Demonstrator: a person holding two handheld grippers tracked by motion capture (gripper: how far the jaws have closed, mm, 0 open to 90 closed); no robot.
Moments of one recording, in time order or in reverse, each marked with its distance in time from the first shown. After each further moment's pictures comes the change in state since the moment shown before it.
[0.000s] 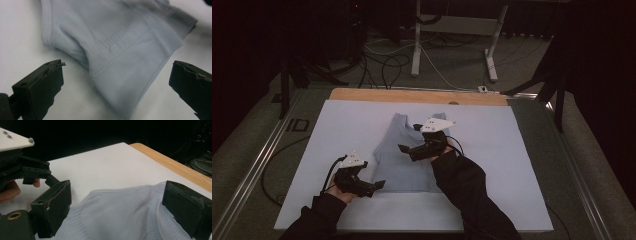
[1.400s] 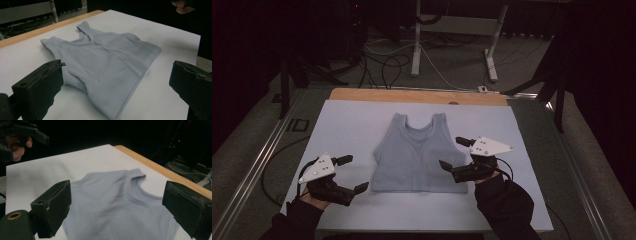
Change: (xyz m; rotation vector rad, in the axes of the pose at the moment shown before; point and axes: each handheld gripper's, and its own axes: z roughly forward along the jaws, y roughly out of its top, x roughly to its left) left arm -0.019 0.006 -0.079 -0.286 -0.028 0.185; right arm 0.021 -0.017 -0.133 -0.041 -0.119 -0.029
